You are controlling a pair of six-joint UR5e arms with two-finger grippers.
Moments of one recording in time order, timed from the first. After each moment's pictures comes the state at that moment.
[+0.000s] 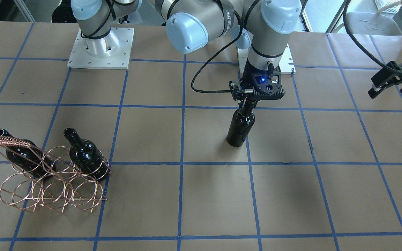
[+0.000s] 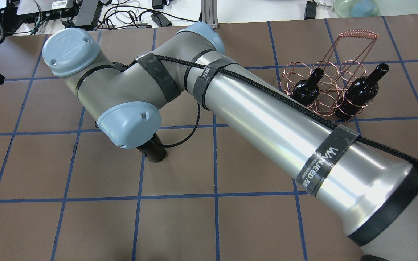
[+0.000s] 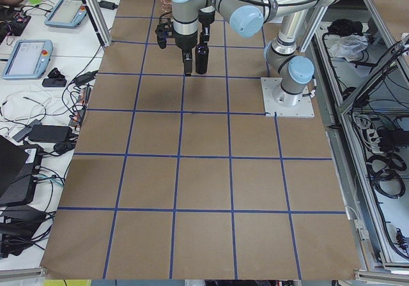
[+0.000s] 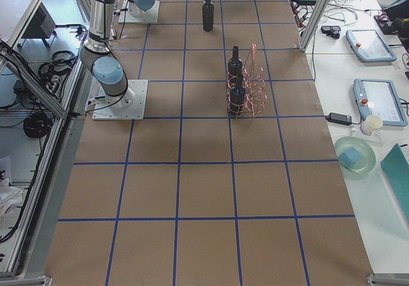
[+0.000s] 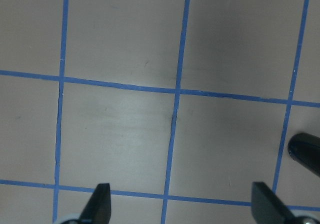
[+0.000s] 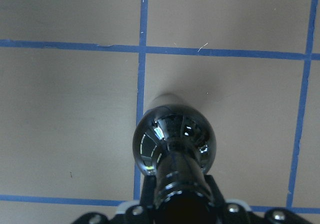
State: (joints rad) left arm -1.05 -1.59 -1.49 -1.62 1.55 0.40; right arm 2.30 -1.05 1.21 -1.77 -1.58 0.67
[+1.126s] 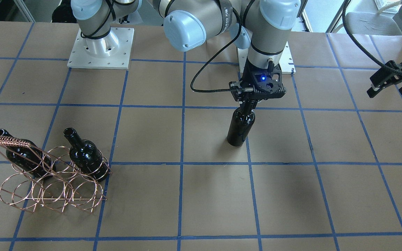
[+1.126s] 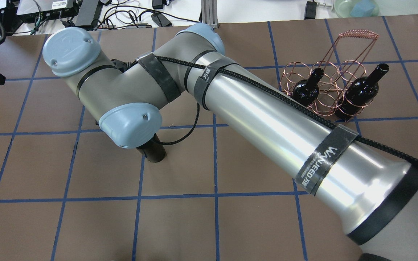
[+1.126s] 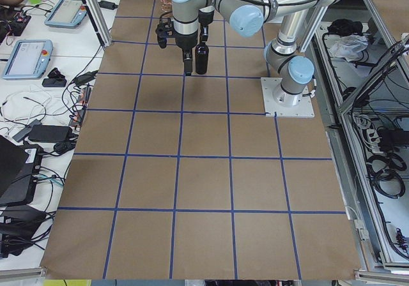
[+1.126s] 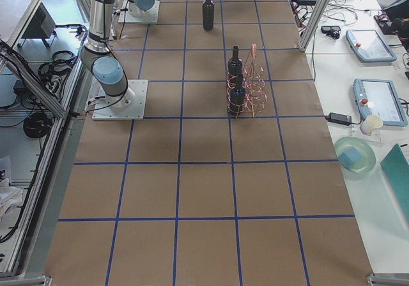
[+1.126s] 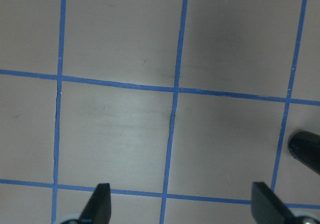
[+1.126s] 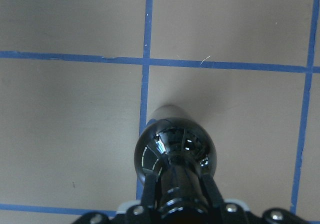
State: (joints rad) left arm -1.06 -1.59 -1.49 -1.62 1.55 0.40; right arm 2.28 -1.08 1.22 -1.79 -1.60 0.66
